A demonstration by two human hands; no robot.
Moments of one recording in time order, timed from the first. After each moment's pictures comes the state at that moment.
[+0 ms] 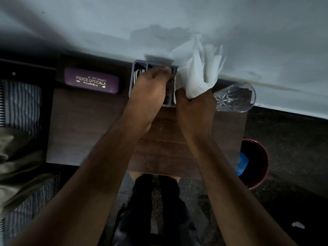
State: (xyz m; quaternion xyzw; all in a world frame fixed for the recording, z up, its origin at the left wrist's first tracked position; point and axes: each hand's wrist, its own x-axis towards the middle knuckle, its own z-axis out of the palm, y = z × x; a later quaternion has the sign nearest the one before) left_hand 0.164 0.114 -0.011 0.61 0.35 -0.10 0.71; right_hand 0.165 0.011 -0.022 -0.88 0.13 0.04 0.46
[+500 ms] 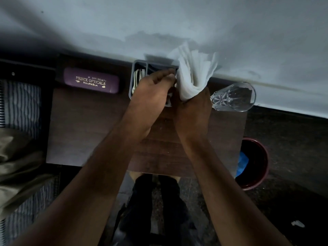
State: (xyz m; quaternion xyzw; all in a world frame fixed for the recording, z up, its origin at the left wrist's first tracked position) left_hand 0.157 0.112 -0.014 0.61 0.31 -0.13 0.72; right_hand 0.158 0.011 -0.026 -0.92 0.05 0.03 0.40
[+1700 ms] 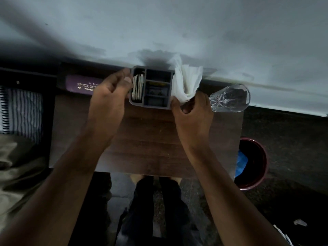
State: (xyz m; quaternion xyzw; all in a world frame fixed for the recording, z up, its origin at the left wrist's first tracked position) left_hand 0.133 0.169 -0.010 0.66 0.36 -0.02 0.65; right_hand 0.149 -0.004 -0.039 -0.92 0.06 0.02 0.39
